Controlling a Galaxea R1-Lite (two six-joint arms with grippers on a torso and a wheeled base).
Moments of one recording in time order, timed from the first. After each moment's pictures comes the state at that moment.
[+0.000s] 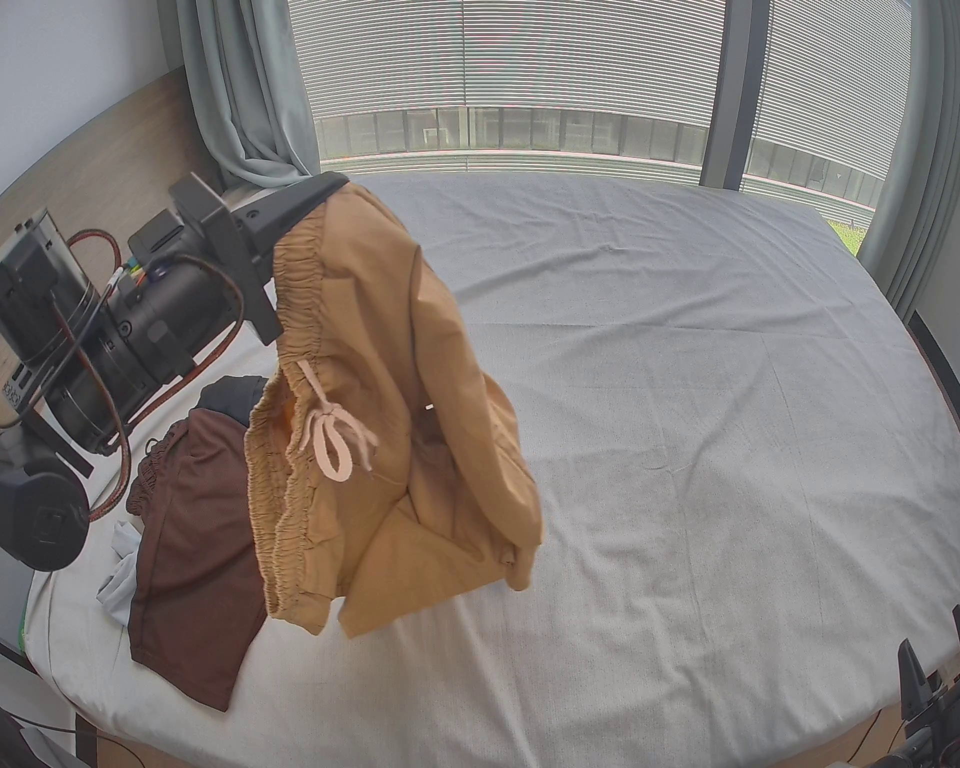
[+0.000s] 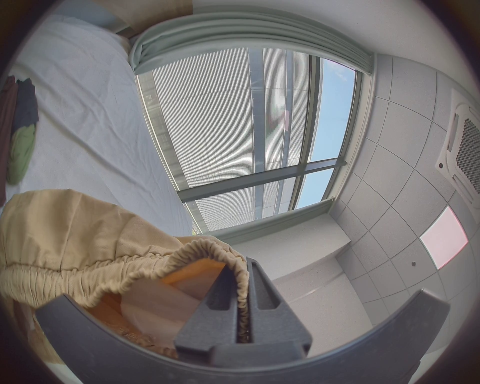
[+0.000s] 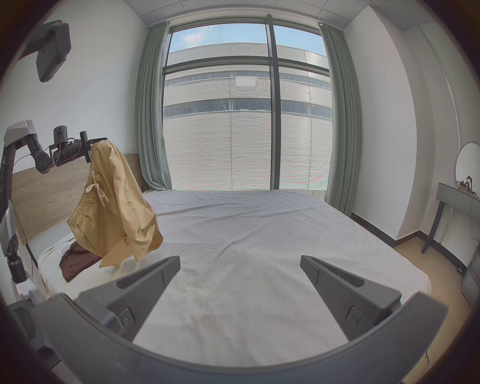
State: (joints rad) left arm -0.45 1.58 -0.85 -1.12 -0.37 -1.28; right arm -0.01 0.02 -0.02 0.00 0.00 0.00
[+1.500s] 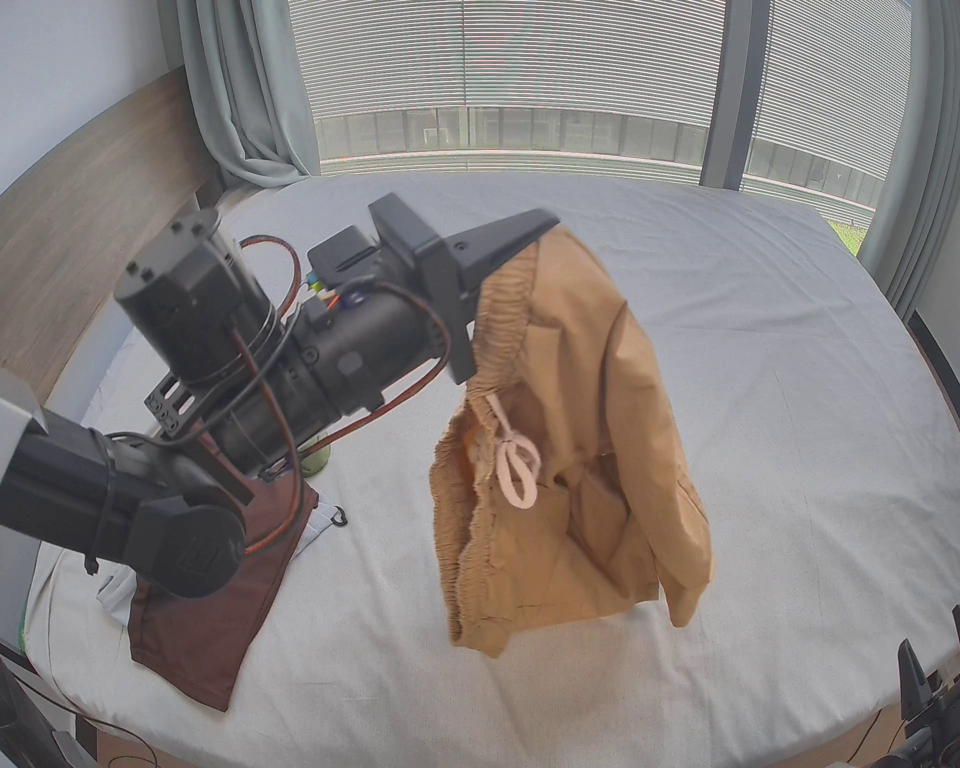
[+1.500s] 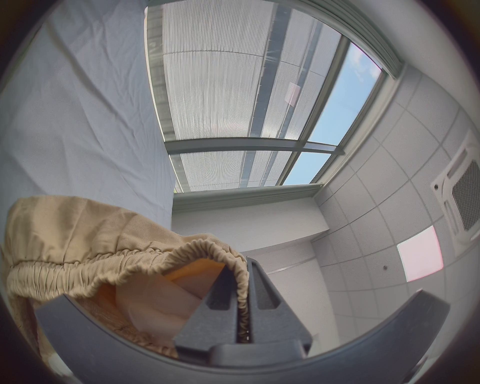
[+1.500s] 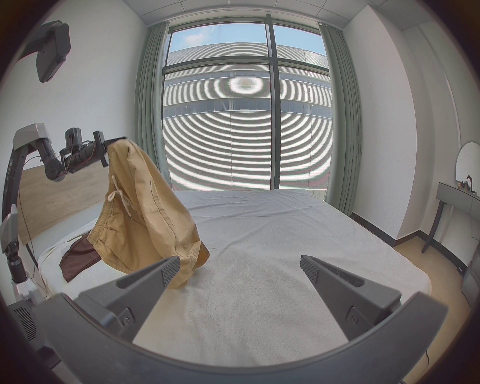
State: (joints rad) left arm -0.62 1.83 -0.92 -1.29 -0.40 -1.31; right arm -0.01 0.02 -0.02 0.00 0.00 0.00
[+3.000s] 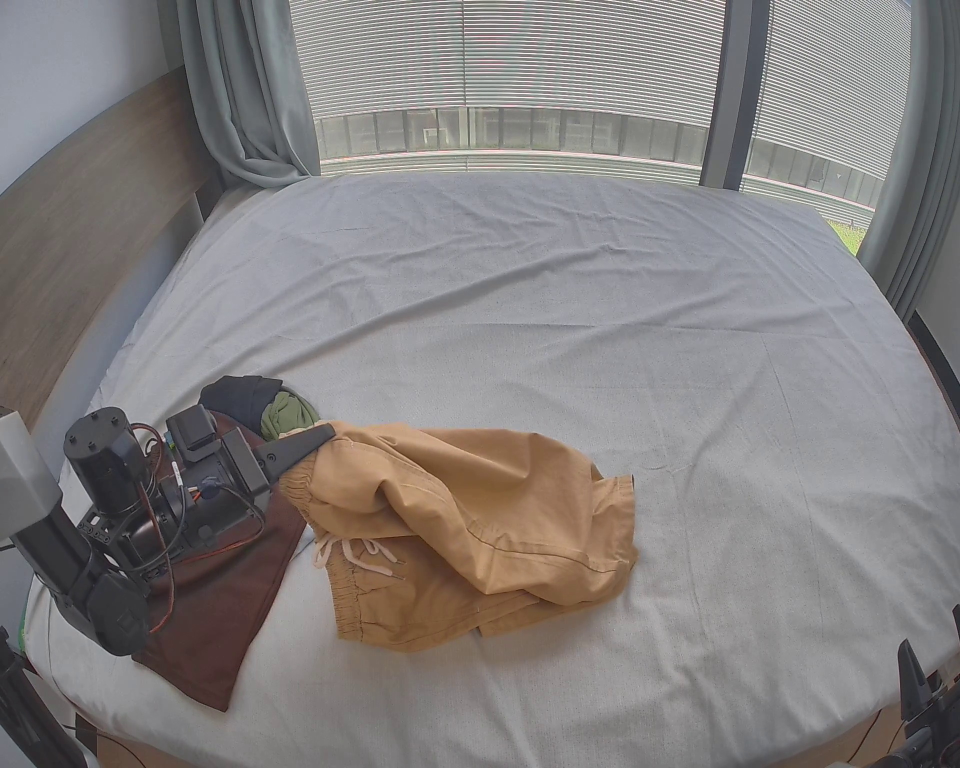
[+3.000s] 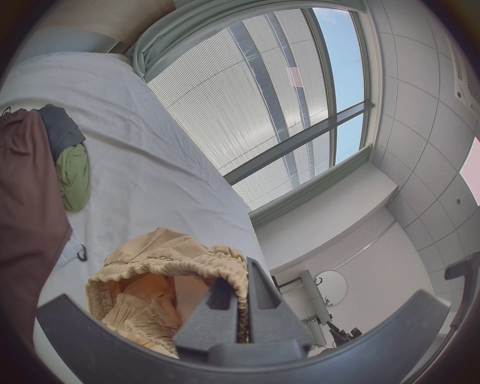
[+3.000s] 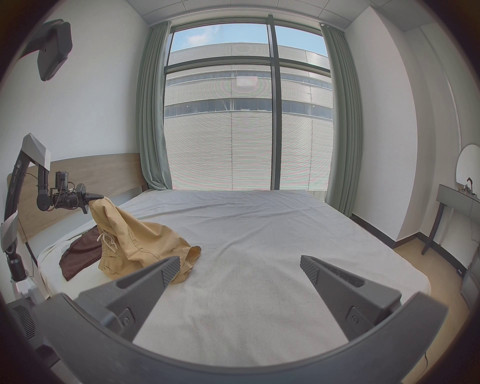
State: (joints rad) left arm -0.18 1.91 -0.39 -1.55 -0.62 -0.85; right arm -0.01 0.02 -0.02 0.00 0.00 -0.01
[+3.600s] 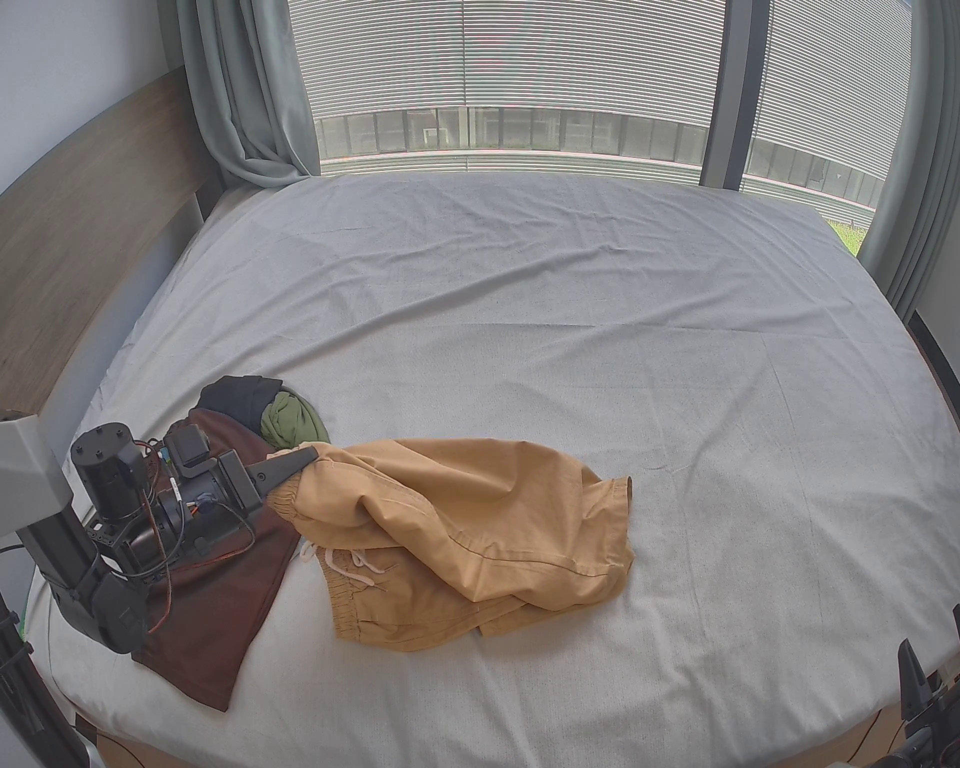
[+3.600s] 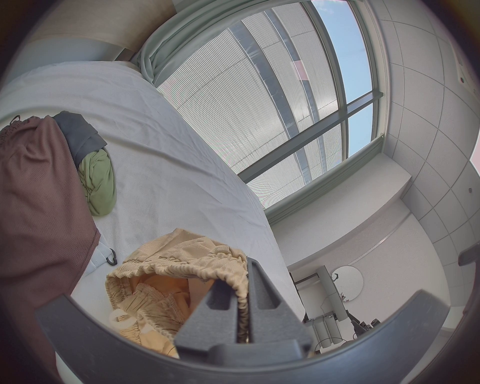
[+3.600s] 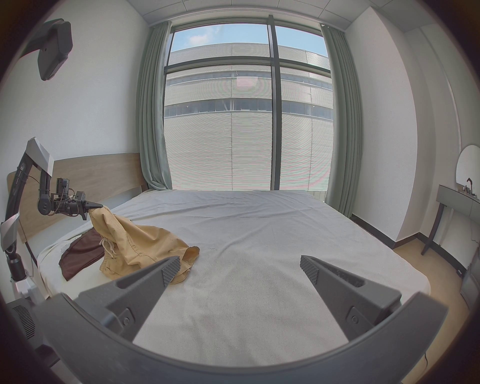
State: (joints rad) left arm -0.10 1.98 -0.38 -1.55 -0.64 -0.76; right arm -0.01 0.02 -0.02 0.00 0.00 -0.01
